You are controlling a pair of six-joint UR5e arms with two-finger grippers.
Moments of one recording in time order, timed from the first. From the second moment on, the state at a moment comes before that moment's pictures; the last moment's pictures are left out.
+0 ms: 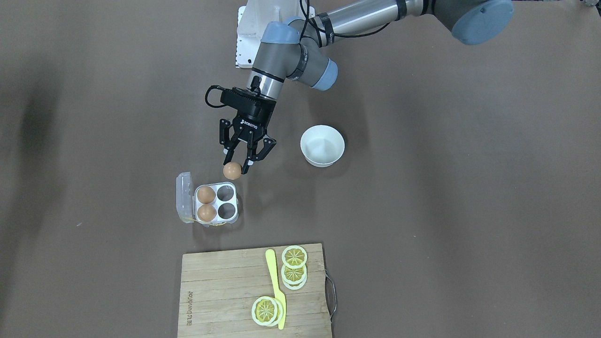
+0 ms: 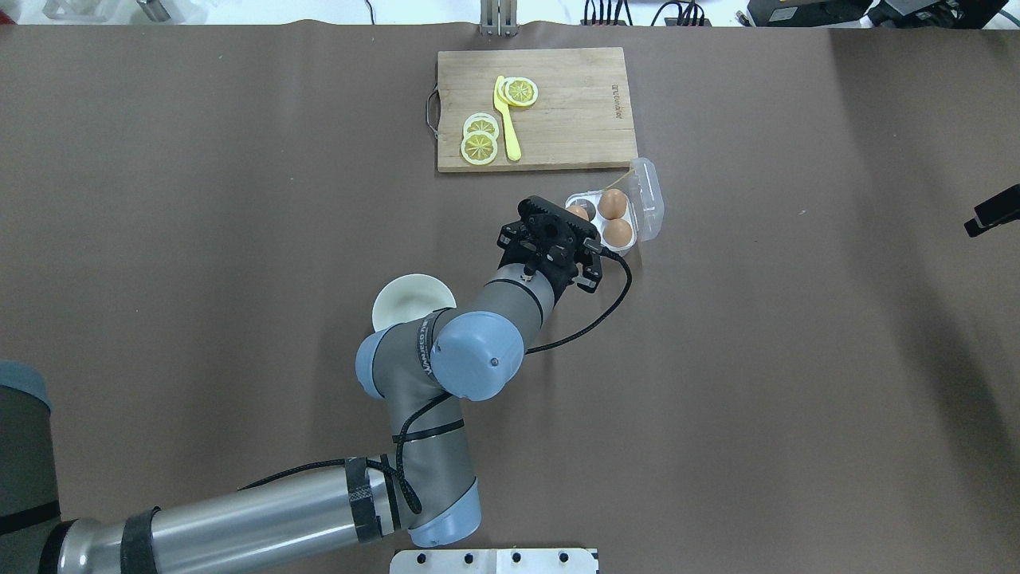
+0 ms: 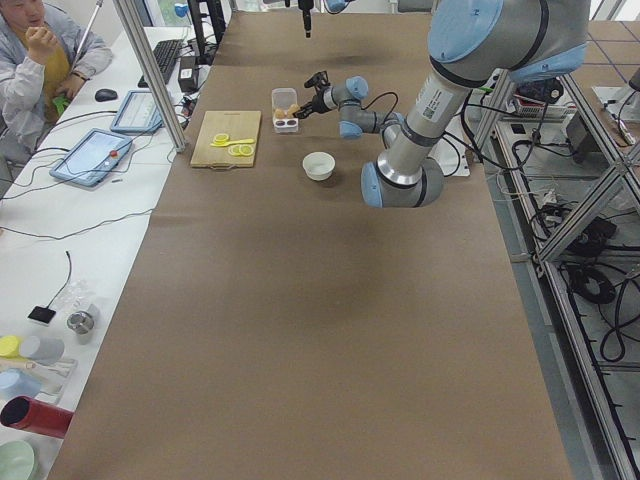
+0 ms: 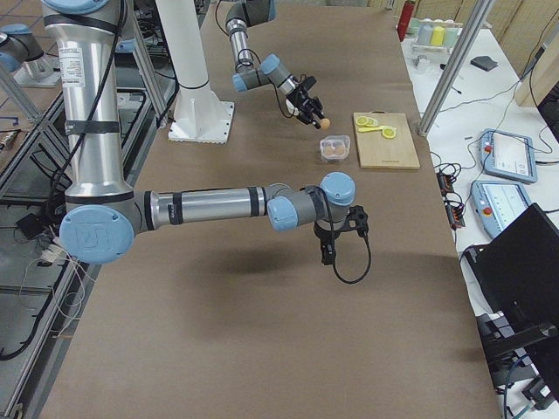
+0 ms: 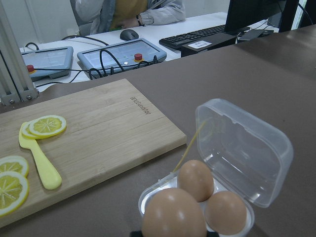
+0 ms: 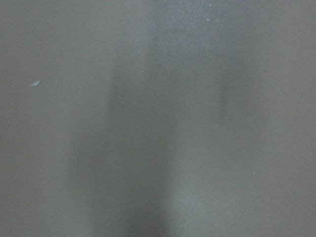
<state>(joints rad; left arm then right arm) -0.31 -2.47 -1.25 -2.41 -1.07 -0.71 1.30 -1.54 1.61 -1.37 2.35 0.23</state>
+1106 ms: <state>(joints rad) -0.36 -2.58 -1.09 -2.41 -1.13 -0.66 1.30 -1.54 1.61 -1.37 2.36 0.23</state>
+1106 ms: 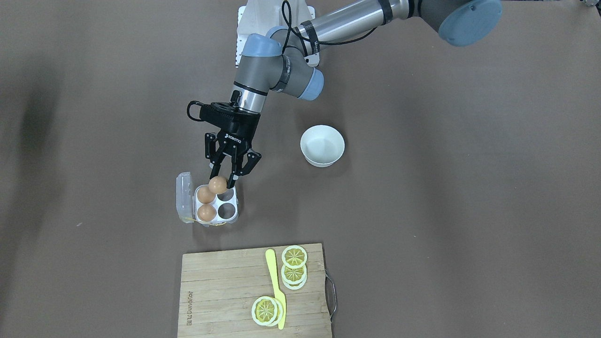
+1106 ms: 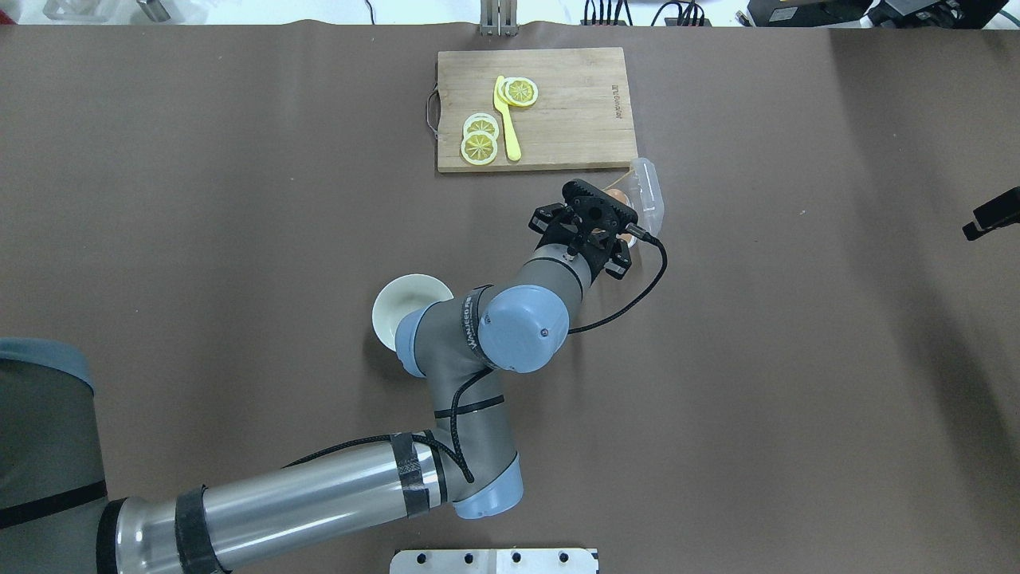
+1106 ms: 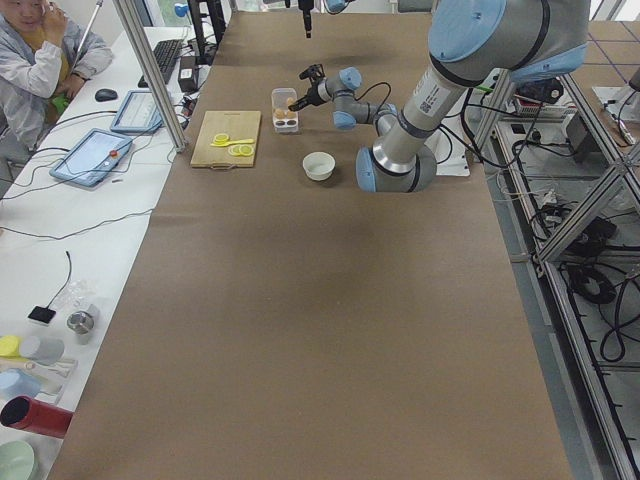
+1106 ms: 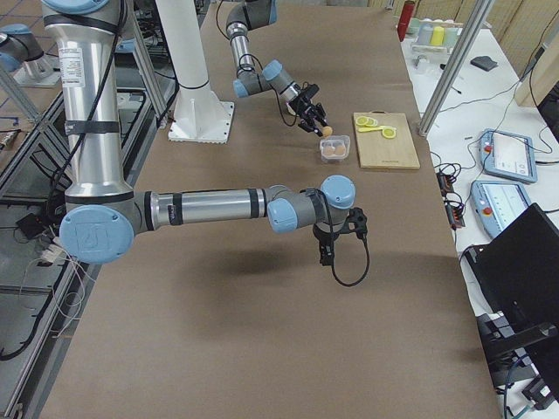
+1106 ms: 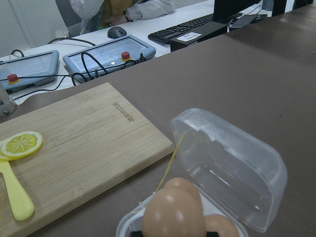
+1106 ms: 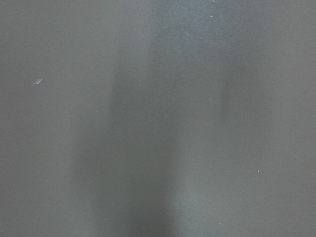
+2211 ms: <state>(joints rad) -0.37 -2.61 -1.01 -2.41 -1.16 -0.65 1.30 -1.54 1.61 -1.37 2.38 0.23</state>
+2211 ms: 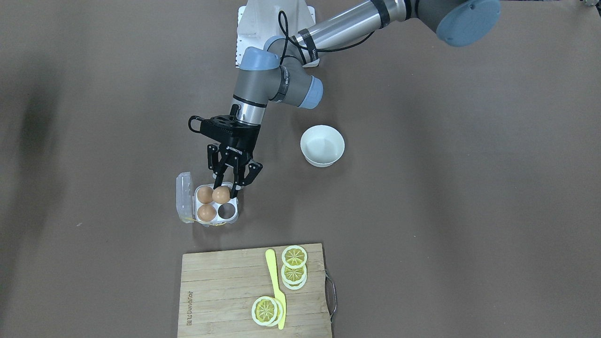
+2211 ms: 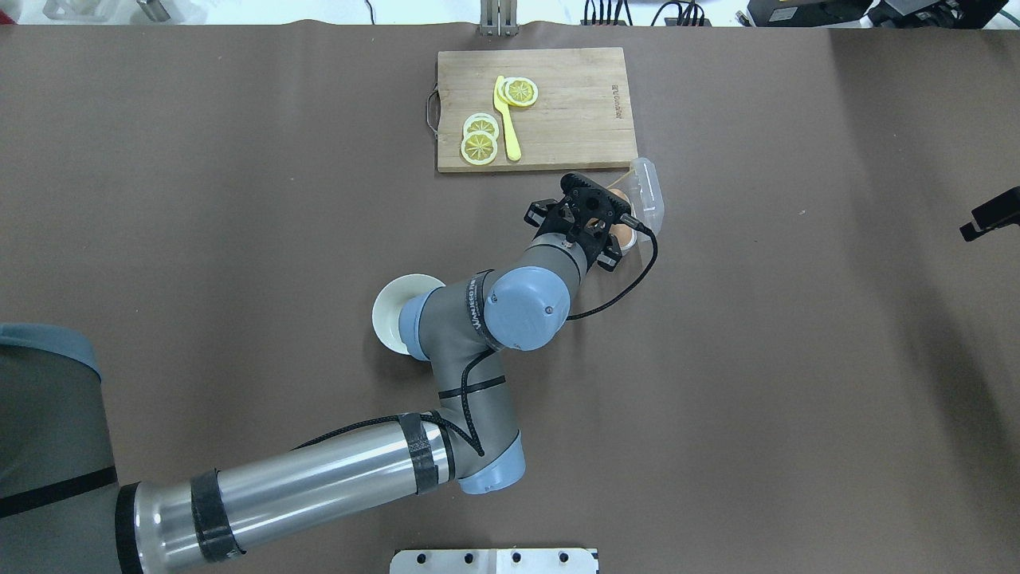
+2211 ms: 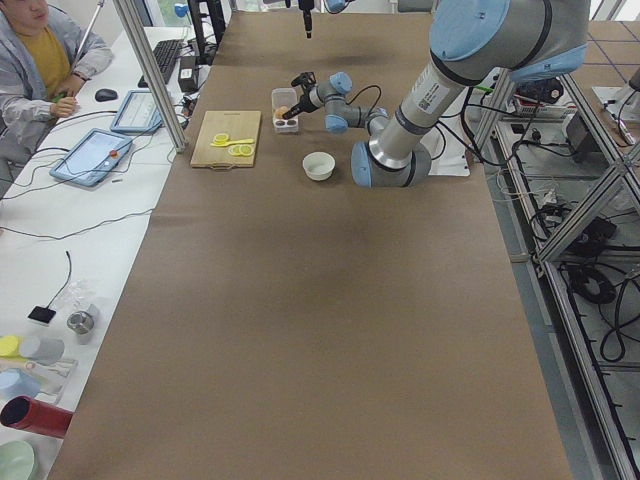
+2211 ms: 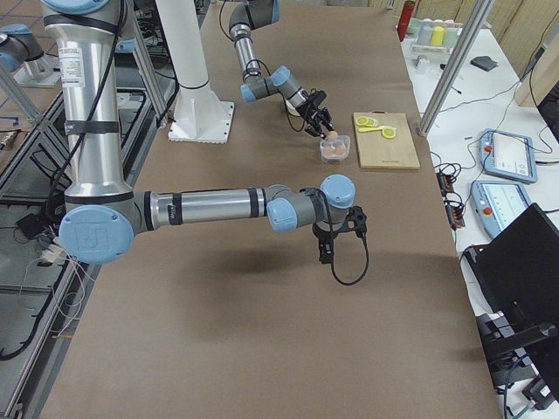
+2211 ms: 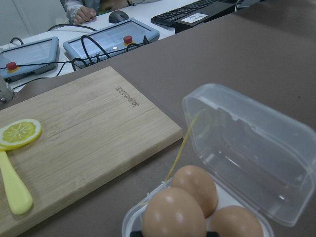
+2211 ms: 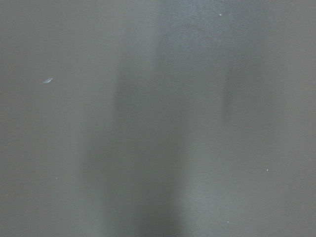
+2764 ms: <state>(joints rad) -0.38 -2.62 -1.01 -2.41 -1.17 -0.65 1.30 -1.54 1.62 -1.37 2.40 0.23</state>
